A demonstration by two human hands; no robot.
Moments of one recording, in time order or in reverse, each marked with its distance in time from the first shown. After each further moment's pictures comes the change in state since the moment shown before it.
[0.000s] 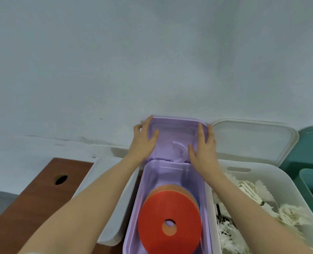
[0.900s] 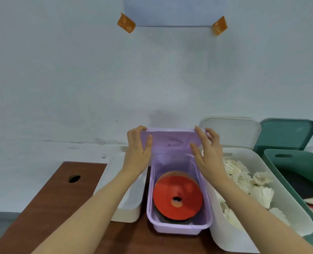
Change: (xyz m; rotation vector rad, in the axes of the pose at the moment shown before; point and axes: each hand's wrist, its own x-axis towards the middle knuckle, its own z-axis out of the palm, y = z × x) left_hand -0.131 0.017 -0.099 -0.107 0.201 0.371; right_hand -0.099 -0.103 -0.081 -0.003 0.226 -0.129
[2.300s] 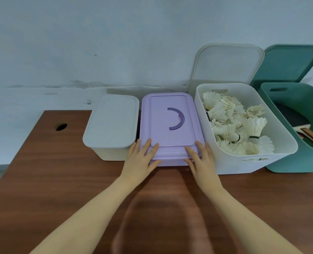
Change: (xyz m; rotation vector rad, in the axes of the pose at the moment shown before) left_hand -0.193 -0.080 0.021 0.617 -0.628 0.218; right_hand -0.228 0.028 0.021 -0.278 -0.326 0.102
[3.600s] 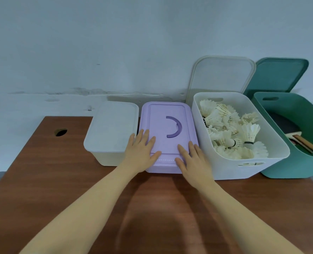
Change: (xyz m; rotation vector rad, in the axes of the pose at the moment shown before) left_hand 0.040 -0.001 -0.031 0.130 -0.273 -0.113; right_hand 0.023 -0.029 -0.020 -0.124 -0.331 0.168
